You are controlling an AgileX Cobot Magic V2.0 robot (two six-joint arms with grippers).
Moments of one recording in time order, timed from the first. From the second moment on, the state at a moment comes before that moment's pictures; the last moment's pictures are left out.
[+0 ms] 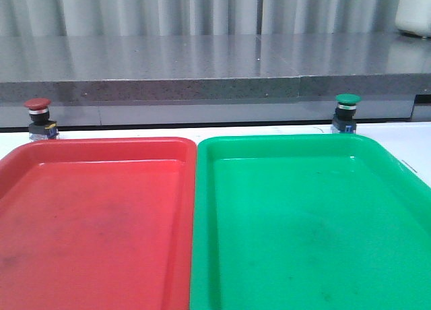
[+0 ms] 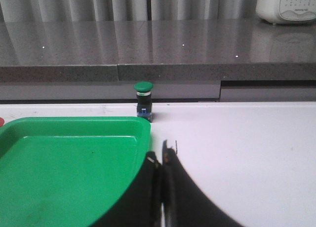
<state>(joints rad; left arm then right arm) -0.04 0.00 0.00 -0.06 0.04 -0.05 0.05 -0.01 0.02 -0.01 0.10 0.10</state>
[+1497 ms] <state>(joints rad) -0.04 0.80 -0.64 -0.06 0.53 -0.03 0.05 0.69 -0.57 -0.02 0.58 -0.01</state>
